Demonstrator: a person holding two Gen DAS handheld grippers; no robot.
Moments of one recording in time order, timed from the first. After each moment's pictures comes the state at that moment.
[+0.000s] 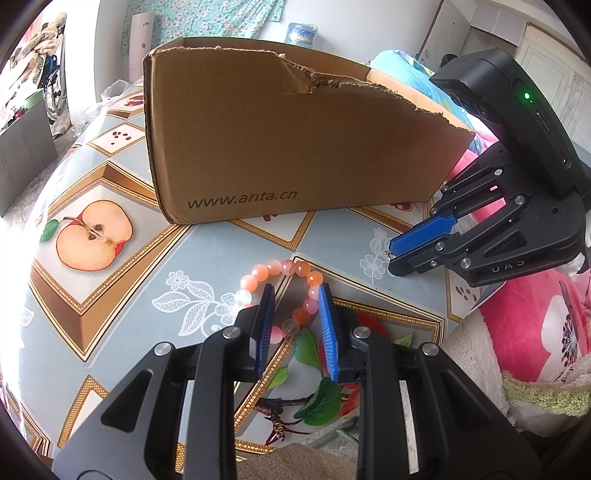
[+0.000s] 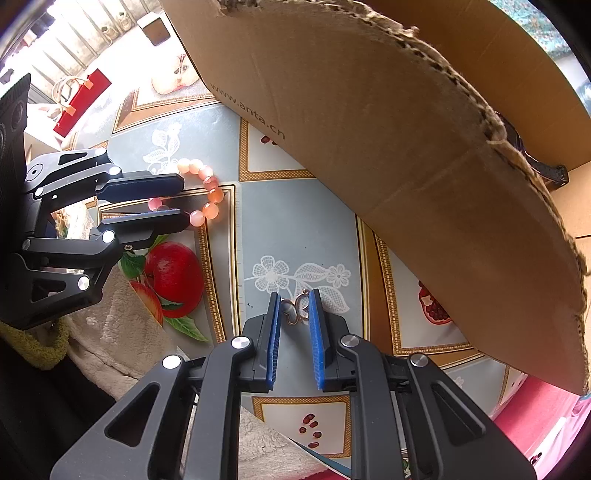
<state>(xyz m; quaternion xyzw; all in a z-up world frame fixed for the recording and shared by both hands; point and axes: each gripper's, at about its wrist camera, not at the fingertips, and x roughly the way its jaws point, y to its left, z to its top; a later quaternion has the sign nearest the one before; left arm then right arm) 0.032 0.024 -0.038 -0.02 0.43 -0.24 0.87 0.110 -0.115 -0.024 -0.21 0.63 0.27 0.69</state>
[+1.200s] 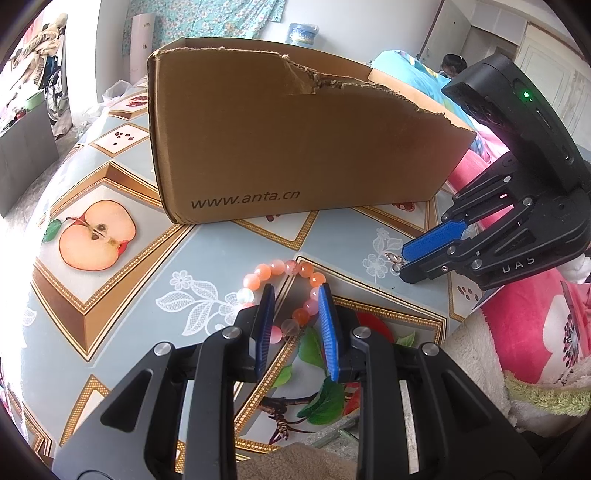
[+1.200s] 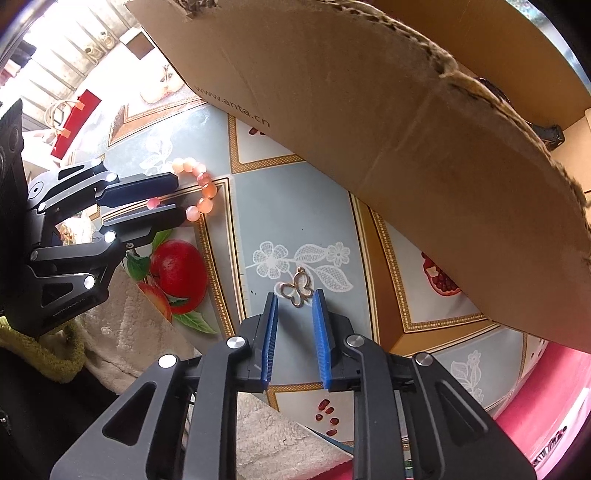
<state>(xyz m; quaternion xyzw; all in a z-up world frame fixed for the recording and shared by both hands) 0.030 0.024 -0.038 -0.02 0.43 -0.24 0.87 0.099 -0.127 -0.020 -0.17 0.66 0.25 0.69</state>
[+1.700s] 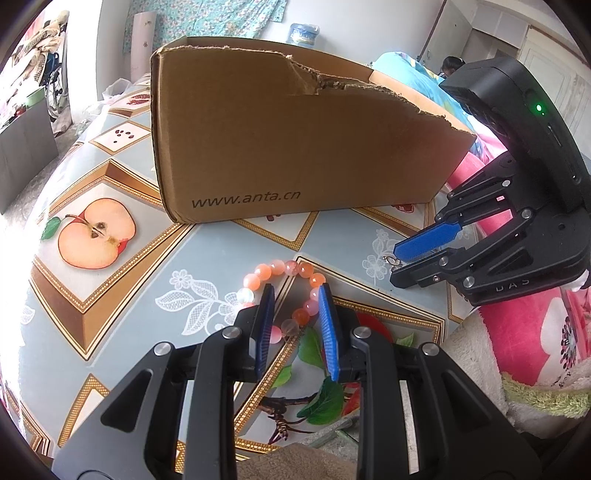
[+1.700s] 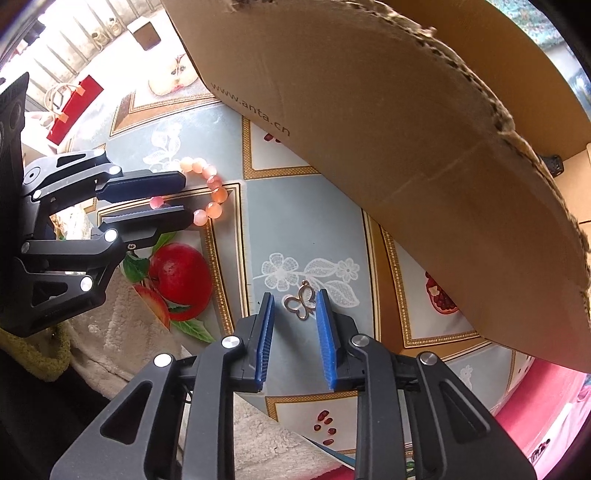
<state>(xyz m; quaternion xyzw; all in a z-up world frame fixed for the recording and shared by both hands) 0.030 0.026 -0.040 -0.02 0.43 -0.24 0.87 0.096 -0.101 -0.020 -0.21 0.64 0.25 0.70</state>
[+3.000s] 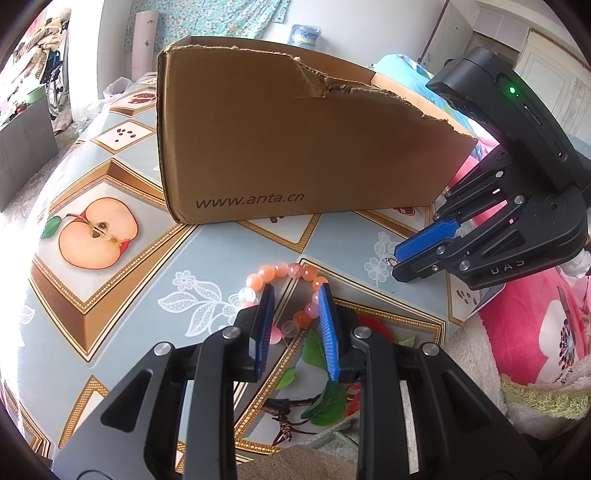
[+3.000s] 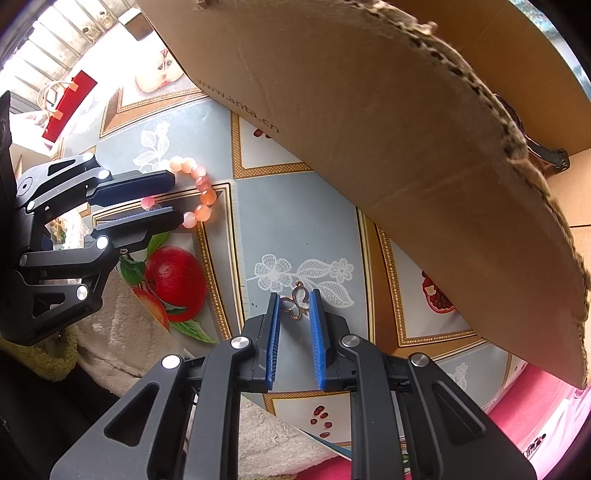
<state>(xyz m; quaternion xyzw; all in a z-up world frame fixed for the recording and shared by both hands) 0.031 0.027 -0.040 -0.03 0.43 -0.24 0.87 0.121 -0.094 -0.035 -0.21 0.67 0.25 0.67</state>
